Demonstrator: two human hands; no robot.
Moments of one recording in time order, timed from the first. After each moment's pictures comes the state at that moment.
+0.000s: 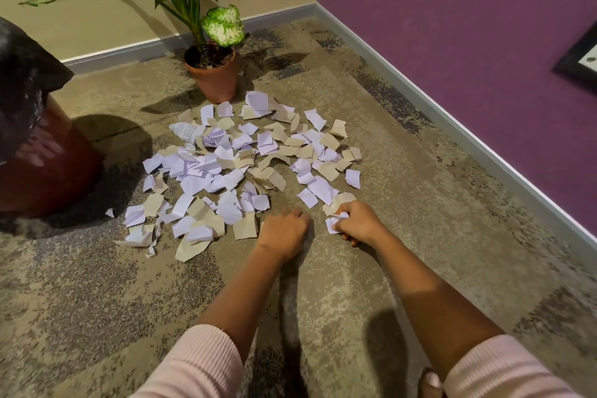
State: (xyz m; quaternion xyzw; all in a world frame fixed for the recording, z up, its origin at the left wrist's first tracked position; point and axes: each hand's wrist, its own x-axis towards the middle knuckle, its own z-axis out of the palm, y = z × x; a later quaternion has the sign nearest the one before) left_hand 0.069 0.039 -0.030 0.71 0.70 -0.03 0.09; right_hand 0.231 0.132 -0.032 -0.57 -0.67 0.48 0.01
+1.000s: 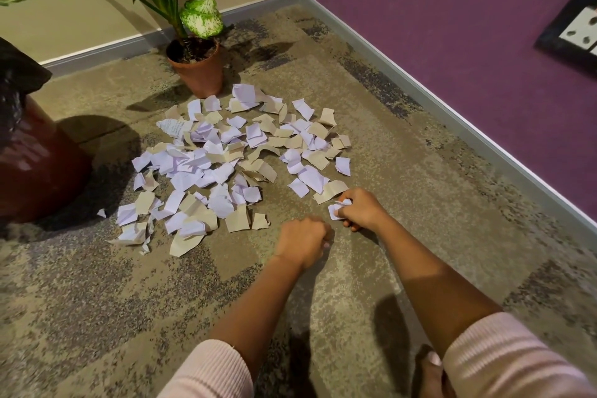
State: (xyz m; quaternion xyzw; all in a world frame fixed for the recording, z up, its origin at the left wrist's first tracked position) left_hand 0.121 0.026 -0.023 0.72 0.67 0.00 0.18; right_hand 0.251 0.138 -0.031 -0.58 -0.65 0.49 0.05
